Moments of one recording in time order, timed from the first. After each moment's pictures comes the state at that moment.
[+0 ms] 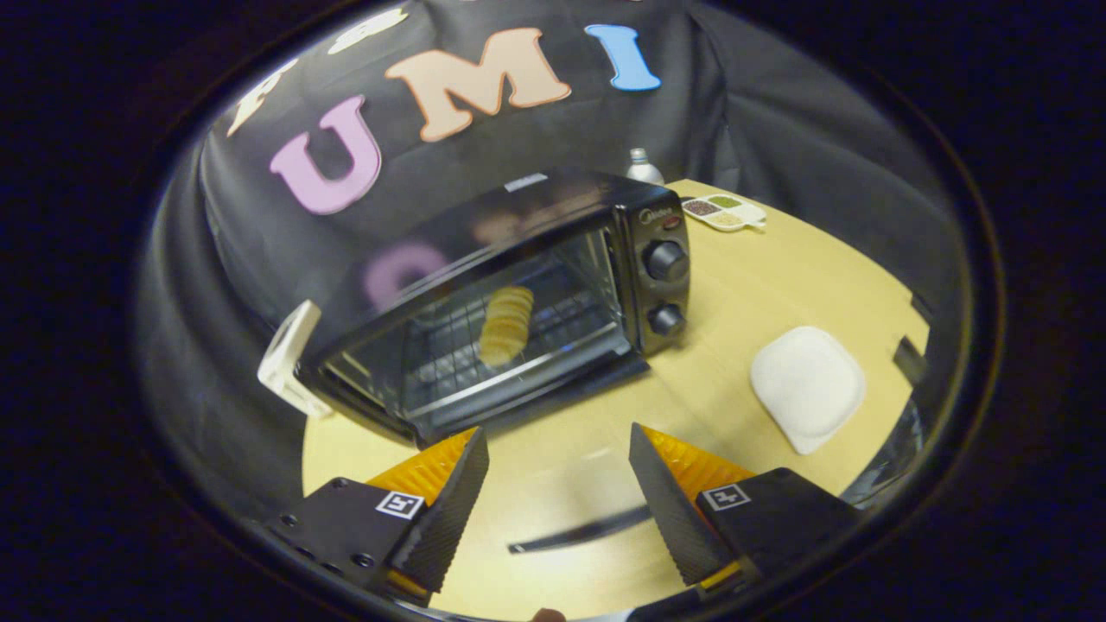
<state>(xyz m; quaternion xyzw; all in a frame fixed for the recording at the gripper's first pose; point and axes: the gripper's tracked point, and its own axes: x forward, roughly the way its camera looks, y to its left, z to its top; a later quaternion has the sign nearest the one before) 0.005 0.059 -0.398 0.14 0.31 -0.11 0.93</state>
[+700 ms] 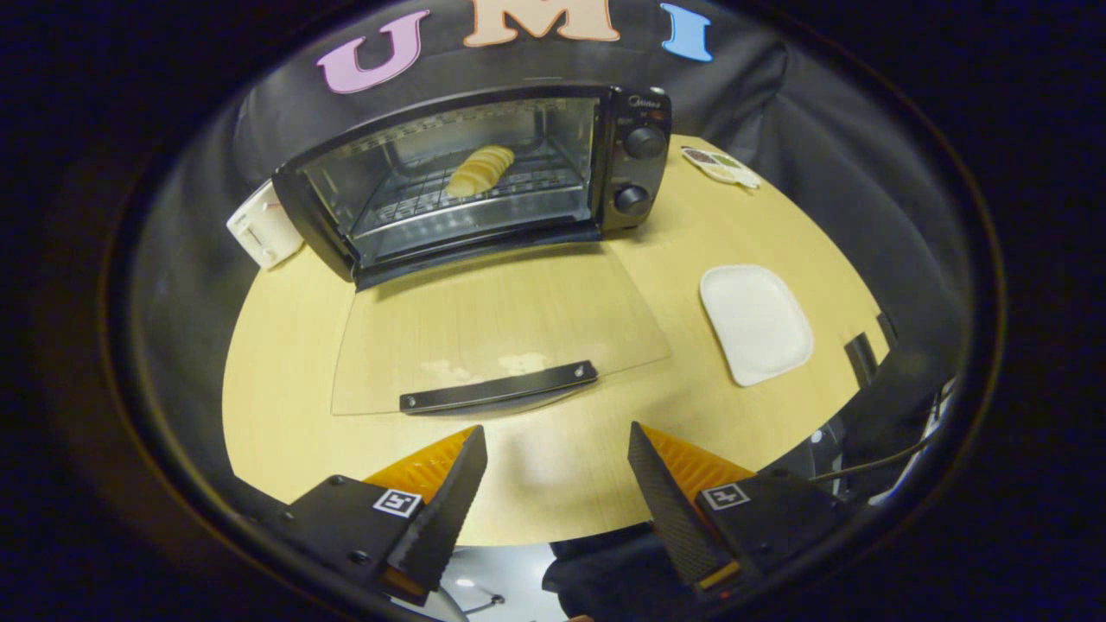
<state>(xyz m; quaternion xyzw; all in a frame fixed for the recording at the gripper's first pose) -0.077 0.051 -0.481 0.03 0.43 -0.09 0.90</state>
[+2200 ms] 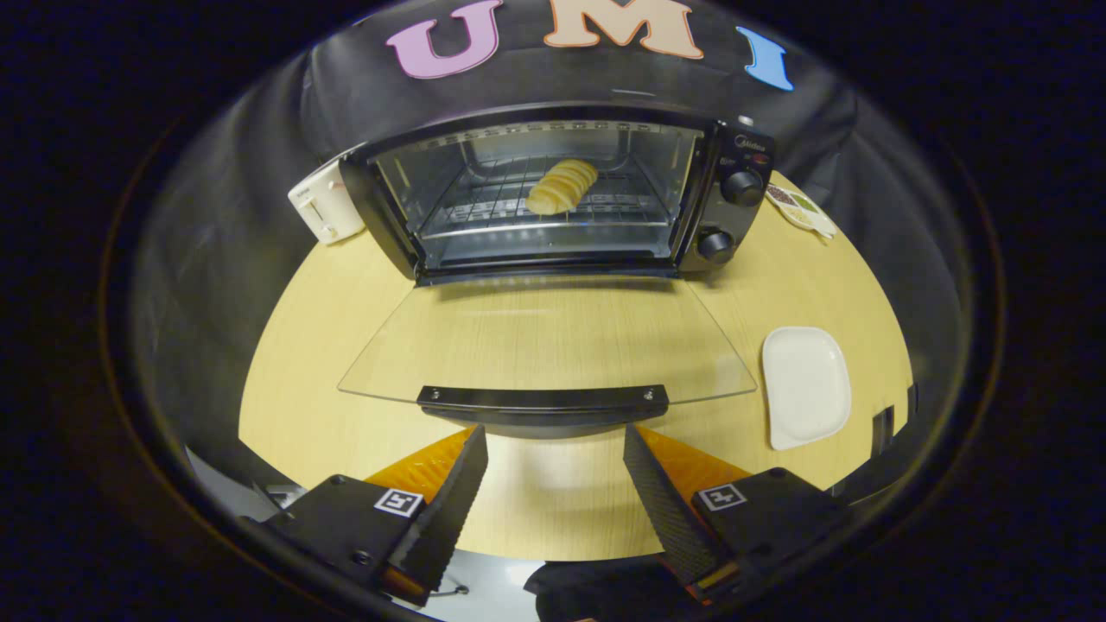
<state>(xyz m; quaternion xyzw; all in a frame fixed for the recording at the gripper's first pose) -0.043 0.074 -0.447 0.00 0.41 0.02 0.91</state>
